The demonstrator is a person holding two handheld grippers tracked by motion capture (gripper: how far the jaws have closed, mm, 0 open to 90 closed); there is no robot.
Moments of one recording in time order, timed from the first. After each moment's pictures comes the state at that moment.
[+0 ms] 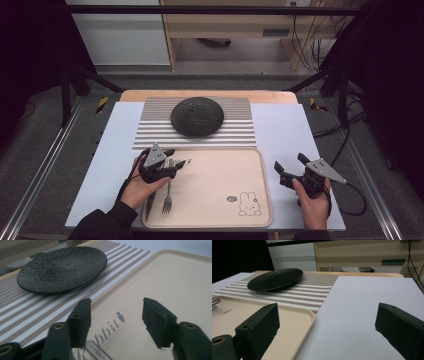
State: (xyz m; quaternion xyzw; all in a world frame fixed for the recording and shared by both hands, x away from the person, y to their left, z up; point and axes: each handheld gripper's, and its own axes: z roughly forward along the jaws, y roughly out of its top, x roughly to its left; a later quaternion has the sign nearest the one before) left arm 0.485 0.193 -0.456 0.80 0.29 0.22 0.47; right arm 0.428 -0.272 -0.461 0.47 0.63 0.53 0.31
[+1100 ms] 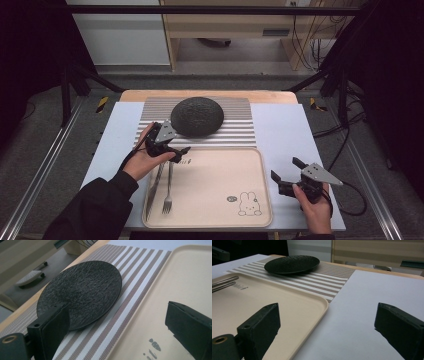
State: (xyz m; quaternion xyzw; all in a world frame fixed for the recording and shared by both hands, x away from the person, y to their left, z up) left arm 0.542 0.171 -0.411 0.86 0.18 0.26 0.39; right arm 0.419 -0.268 -0.465 0.41 0.69 0.52 0.29
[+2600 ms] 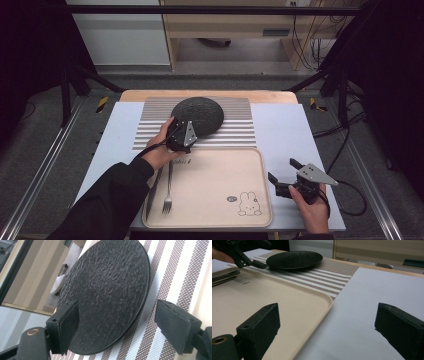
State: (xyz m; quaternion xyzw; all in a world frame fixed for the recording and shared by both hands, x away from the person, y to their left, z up) left arm 0.584 0.132 -0.456 0.88 0.09 0.39 0.26; right arm 0.418 -0.260 -0.466 0.41 0.70 0.51 0.29
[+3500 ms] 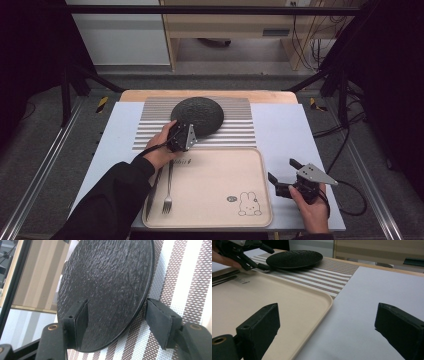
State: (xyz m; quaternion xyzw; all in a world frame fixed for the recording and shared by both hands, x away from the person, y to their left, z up) left arm 0.591 0.132 -0.472 0.89 0.05 0.41 0.20; right arm 0.418 -0.260 -0.467 0.41 0.70 0.51 0.29
